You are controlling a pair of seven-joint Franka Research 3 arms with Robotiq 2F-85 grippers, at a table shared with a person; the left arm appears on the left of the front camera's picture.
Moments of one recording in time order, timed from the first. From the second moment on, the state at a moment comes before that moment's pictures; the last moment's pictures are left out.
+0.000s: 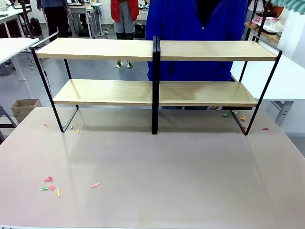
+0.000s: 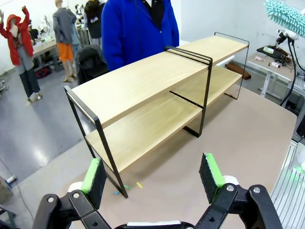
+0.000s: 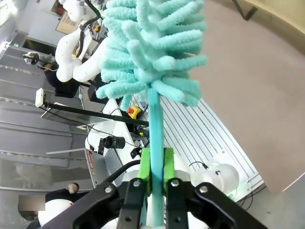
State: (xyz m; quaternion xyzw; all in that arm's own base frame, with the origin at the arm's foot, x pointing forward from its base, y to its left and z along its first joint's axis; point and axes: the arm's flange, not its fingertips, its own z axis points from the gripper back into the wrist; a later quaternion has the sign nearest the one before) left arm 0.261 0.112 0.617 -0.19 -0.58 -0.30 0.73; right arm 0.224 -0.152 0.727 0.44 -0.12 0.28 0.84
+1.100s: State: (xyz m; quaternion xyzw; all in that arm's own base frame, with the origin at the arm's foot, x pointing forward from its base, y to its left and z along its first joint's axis) left arm 0.309 -0.008 0.512 -0.46 -0.24 -0.34 0.79; right arm 0.221 -0.065 0.535 0.42 0.17 0.38 0.81
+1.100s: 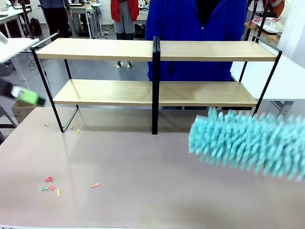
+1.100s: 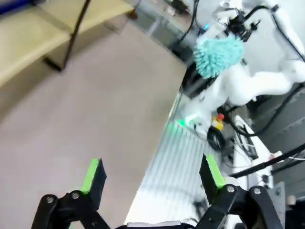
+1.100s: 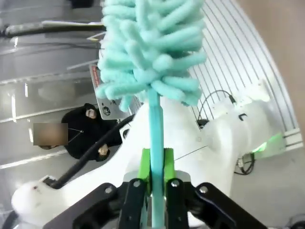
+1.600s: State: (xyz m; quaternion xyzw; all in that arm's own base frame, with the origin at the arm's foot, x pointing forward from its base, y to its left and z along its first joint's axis) left arm 0.358 0.018 0.358 -0.50 -0.06 -0.07 0.86; right arm 0.274 -0.033 0.430 0.39 0.17 0.34 0.84
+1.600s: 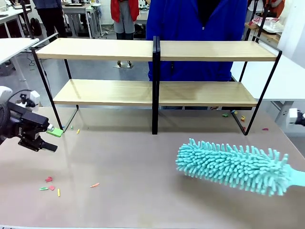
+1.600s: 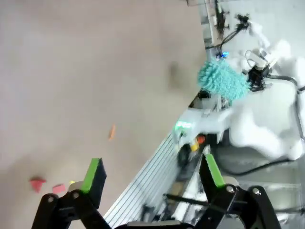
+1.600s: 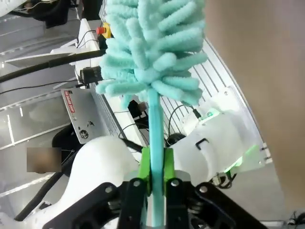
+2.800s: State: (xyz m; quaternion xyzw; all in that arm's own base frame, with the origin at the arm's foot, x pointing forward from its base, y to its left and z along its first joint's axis) left arm 0.361 0.018 0.358 -0.50 -0.06 -0.06 0.86; right arm 0.337 -0.177 0.507 0.42 -0.14 0.04 0.90
